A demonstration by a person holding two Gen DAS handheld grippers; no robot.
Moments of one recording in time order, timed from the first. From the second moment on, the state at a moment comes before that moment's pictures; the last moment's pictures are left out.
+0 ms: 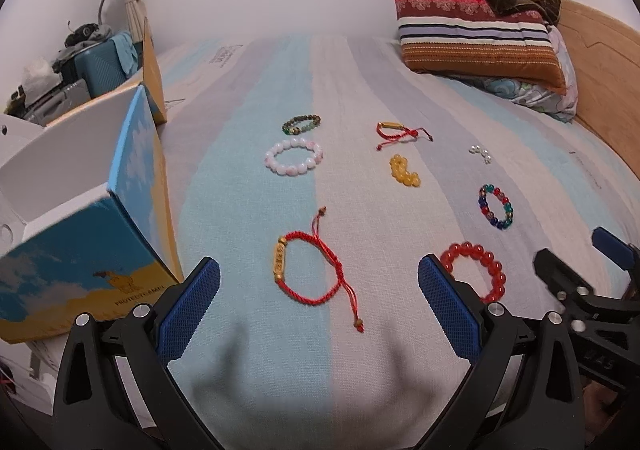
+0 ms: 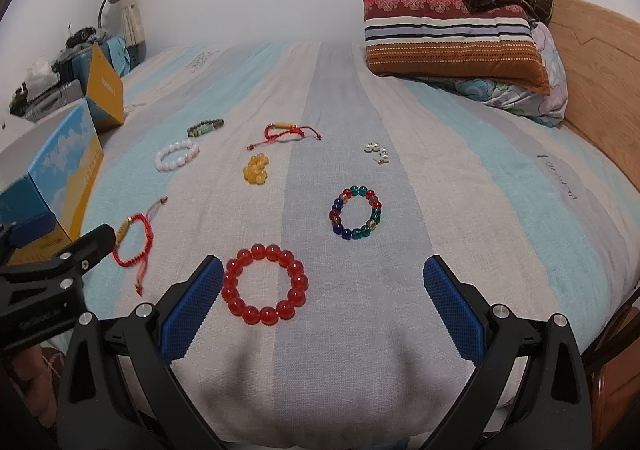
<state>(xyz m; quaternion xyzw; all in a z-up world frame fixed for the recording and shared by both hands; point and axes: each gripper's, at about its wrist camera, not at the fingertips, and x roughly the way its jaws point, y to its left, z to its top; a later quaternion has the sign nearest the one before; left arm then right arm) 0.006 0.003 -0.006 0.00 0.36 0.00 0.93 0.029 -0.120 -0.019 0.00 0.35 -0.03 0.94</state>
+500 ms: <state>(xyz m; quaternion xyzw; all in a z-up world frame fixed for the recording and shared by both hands) 0.077 0.012 0.031 -0.03 0.38 -0.01 0.92 0.106 -0.164 0.029 -0.01 0.36 -0.06 0.93</state>
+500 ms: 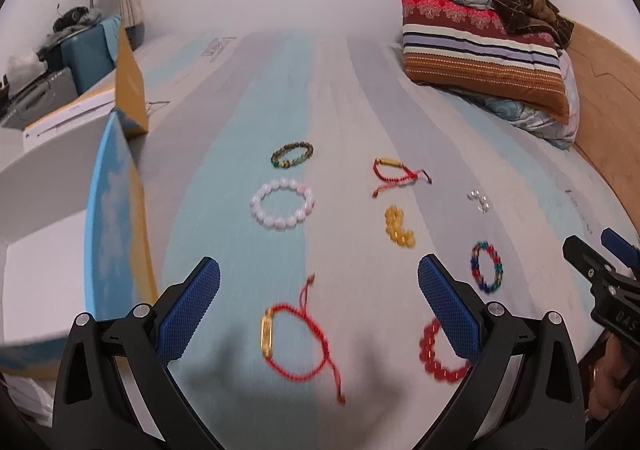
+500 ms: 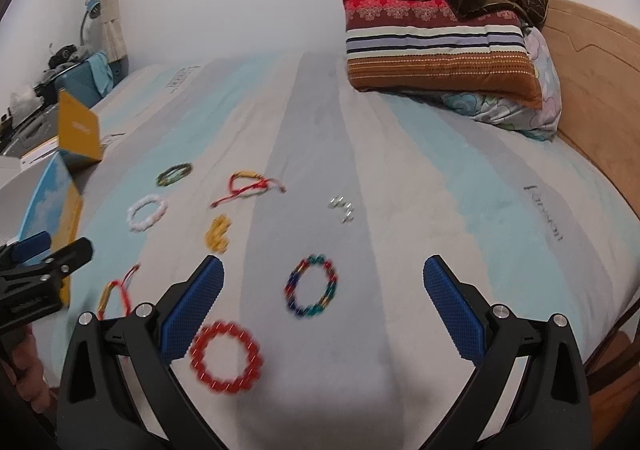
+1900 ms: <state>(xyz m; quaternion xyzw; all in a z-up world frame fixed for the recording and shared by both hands) 0.231 0.044 -0.067 -0.02 0.48 0.02 0.88 0.289 -0.204 -0.097 0.03 0.48 -0.06 0.87</state>
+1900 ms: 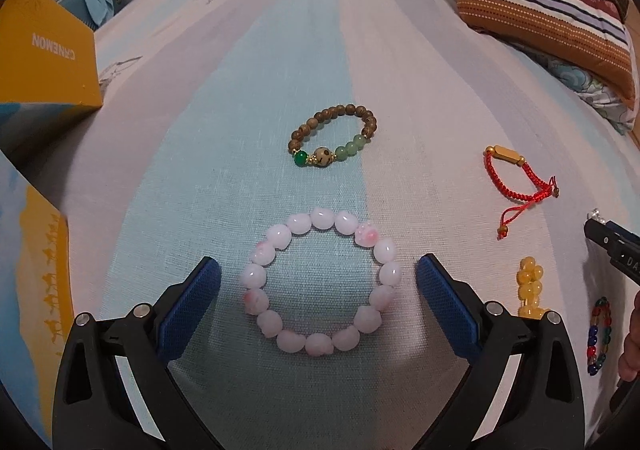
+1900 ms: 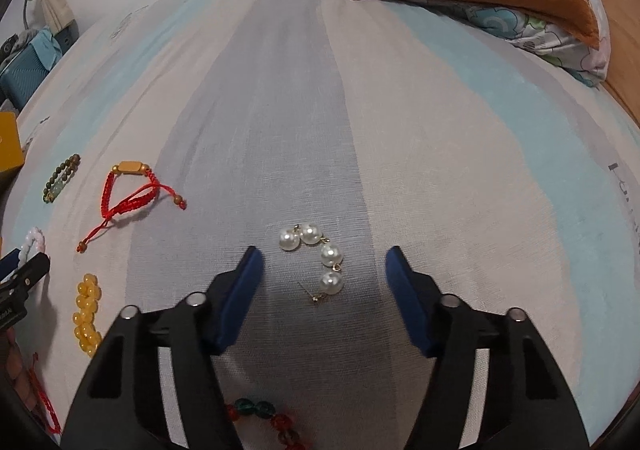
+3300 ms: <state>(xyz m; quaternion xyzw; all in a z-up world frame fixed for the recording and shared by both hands) 0.198 0.034 -0.032 -0.03 0.45 -0.01 0.89 0.263 -0.195 -0.057 0.02 0.43 -0.03 0.90</state>
